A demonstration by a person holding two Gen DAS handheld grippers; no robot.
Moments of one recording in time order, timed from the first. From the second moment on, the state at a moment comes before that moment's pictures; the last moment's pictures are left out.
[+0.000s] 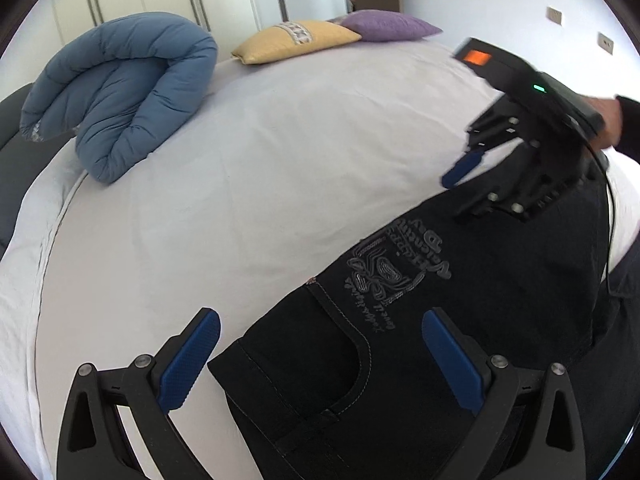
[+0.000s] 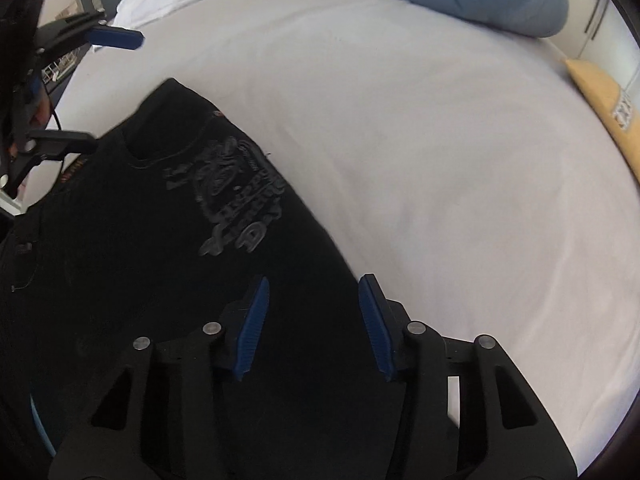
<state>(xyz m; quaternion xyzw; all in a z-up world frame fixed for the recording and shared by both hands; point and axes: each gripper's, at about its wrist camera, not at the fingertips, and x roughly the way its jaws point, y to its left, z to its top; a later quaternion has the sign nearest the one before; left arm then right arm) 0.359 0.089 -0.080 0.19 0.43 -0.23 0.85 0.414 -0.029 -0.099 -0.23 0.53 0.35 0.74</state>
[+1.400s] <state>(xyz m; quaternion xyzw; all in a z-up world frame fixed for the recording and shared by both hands) 0.377 0.031 -0.102 0.41 0.42 -0.38 0.72 0.285 -0.056 -0.031 -0.34 0.40 0.42 0.74</state>
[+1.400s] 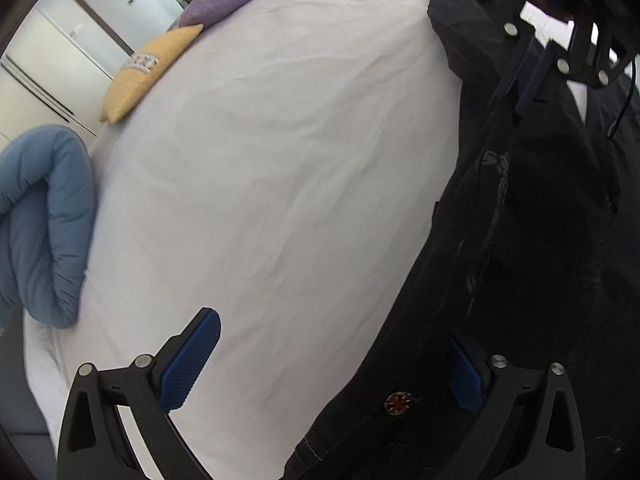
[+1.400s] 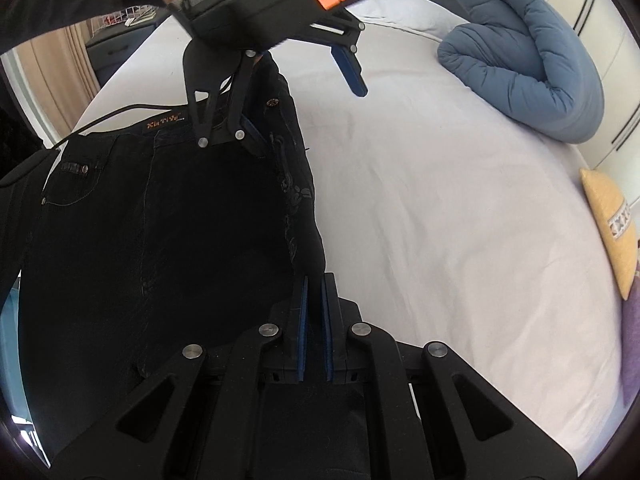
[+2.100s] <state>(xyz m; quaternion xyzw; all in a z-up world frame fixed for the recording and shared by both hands) 0.209 0.067 -0.073 0.44 0.38 -0.40 0.71 0.217 -0.018 -0.018 -0.38 0.41 0.40 0.73</state>
